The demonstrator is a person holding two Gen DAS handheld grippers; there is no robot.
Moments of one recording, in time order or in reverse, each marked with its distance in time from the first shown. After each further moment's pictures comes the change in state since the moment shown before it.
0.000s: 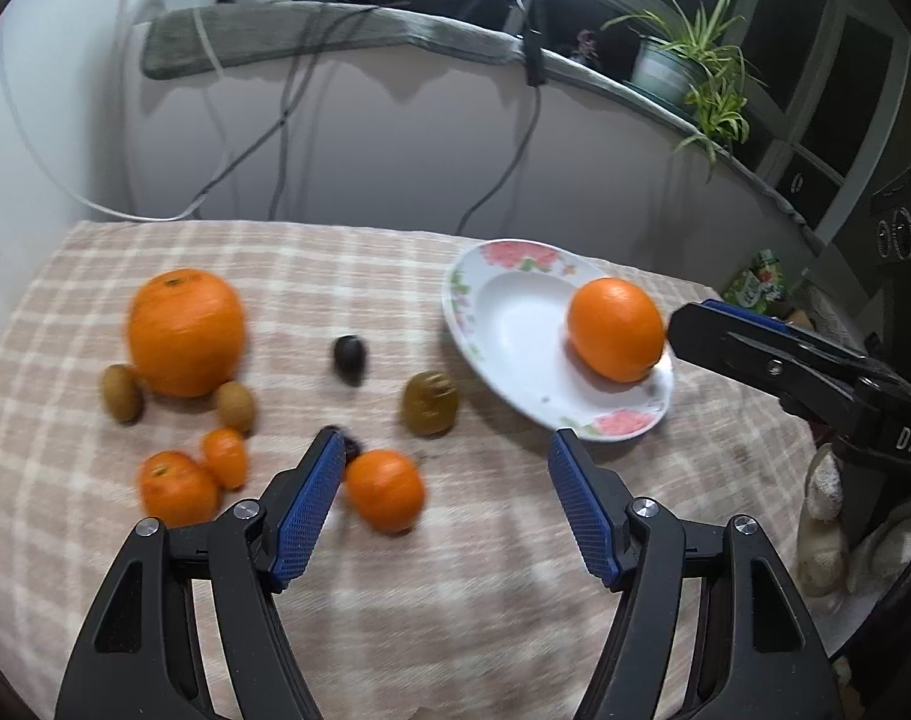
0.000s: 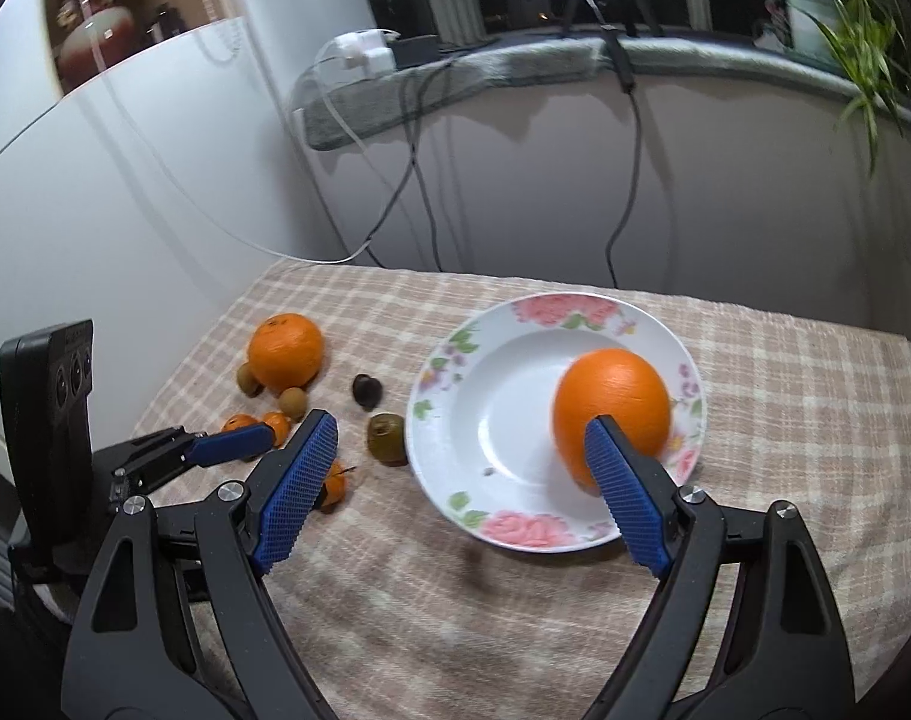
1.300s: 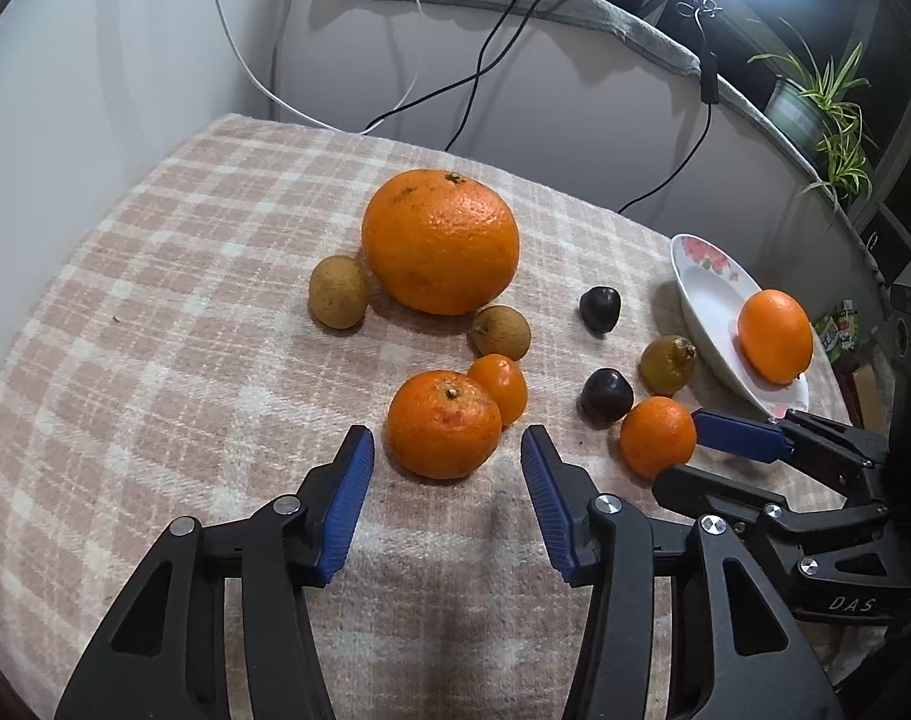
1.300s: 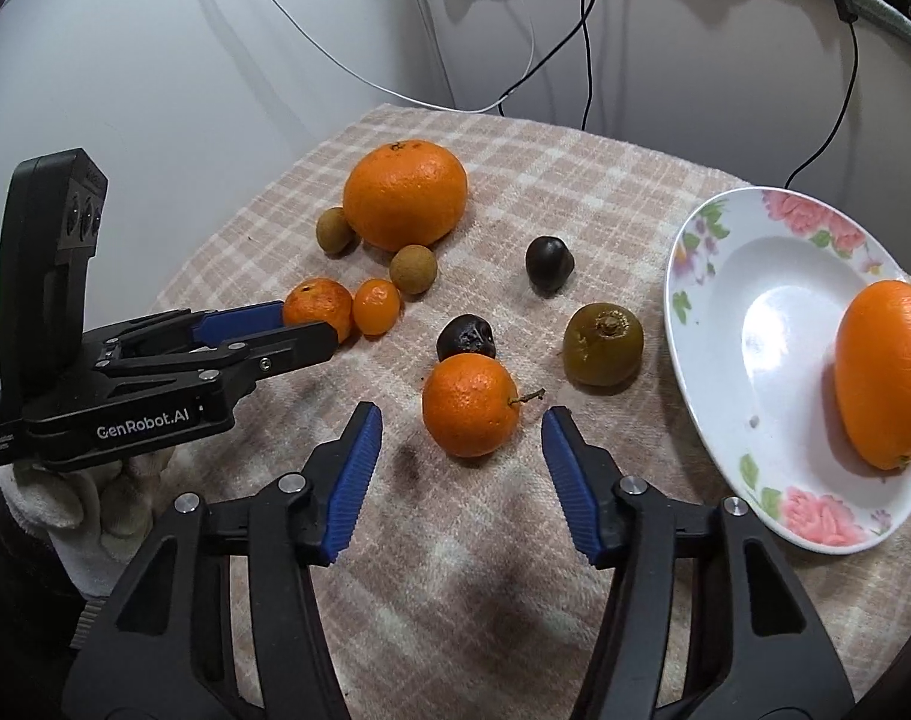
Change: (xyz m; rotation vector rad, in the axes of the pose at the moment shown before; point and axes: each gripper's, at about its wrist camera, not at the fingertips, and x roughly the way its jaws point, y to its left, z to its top) left arm 0.002 0.104 -0.033 -0.186 0.040 0.131; right arm 0.100 0.087 -0.044 -0.156 0.250 0.147
